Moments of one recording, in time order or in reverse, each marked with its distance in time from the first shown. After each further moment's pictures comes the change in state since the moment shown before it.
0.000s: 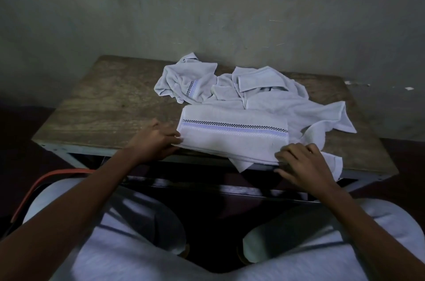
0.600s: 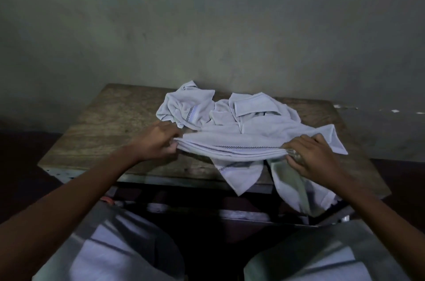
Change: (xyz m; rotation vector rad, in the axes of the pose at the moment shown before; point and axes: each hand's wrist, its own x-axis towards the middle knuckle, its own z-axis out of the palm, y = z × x) left_hand 0.047 -0.015 -0.065 -0.127 0.103 0.000; right_hand 0.045 0.040 -0.066 0.137 0.185 0.021
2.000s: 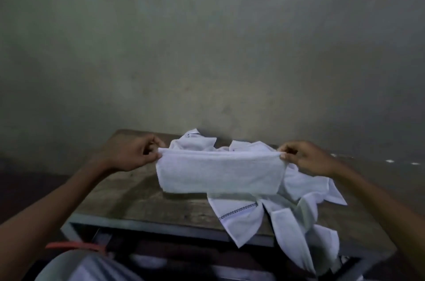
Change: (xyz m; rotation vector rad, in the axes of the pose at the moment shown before) left_hand 0.004 -0.028 -0.104 -0.341 -0.096 -0.537; right_hand 0.101 0.016 -0.079 0.543 -0.298 0.356
